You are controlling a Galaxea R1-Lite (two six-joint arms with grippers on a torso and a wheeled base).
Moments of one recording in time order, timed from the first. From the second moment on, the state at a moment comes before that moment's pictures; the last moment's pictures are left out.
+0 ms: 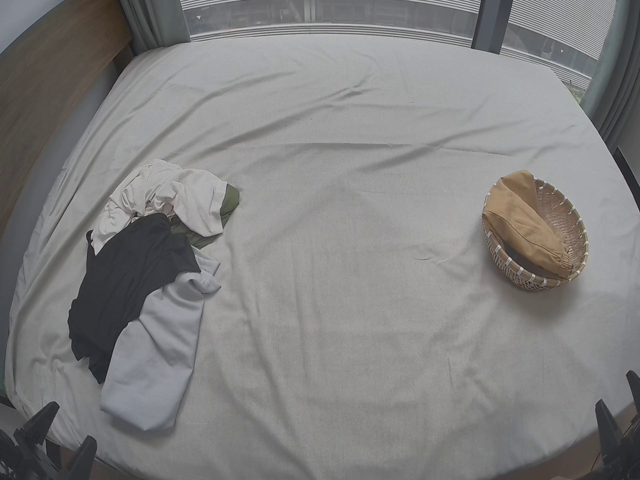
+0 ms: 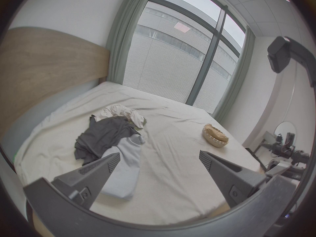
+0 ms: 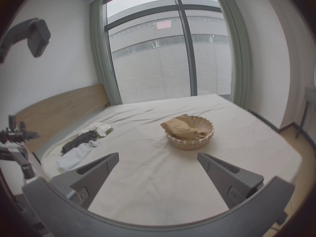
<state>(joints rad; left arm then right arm) -0.06 0.10 -0.02 -0.08 -0.20 -0.21 0.00 0.03 -0.02 -0.06 0.12 0.05</state>
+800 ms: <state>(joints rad) 0.01 0.03 -0.02 -0.02 0.04 -0.03 0.00 0.01 -0.02 -0.08 0.01 0.00</state>
